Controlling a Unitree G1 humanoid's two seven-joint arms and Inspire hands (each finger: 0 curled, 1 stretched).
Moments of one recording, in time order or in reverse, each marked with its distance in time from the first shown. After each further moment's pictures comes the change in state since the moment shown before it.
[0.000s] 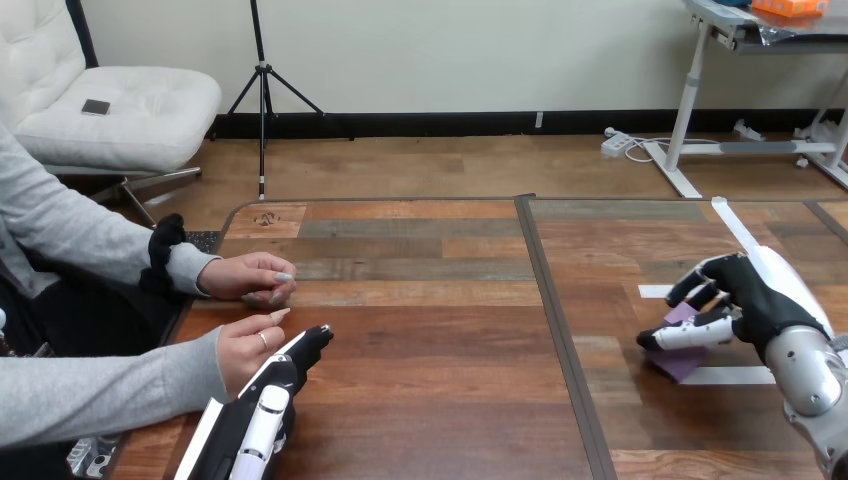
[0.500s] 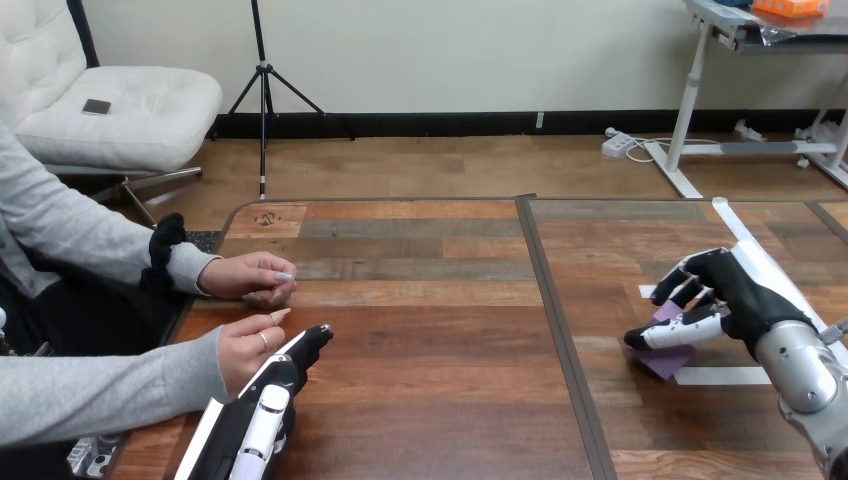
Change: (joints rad) left arm 0.001 0.000 -0.001 -0.003 -0.004 0.005 -0.003; right arm 0.000 0.000 0.019 -0.018 -0.006 -0.035 0.033
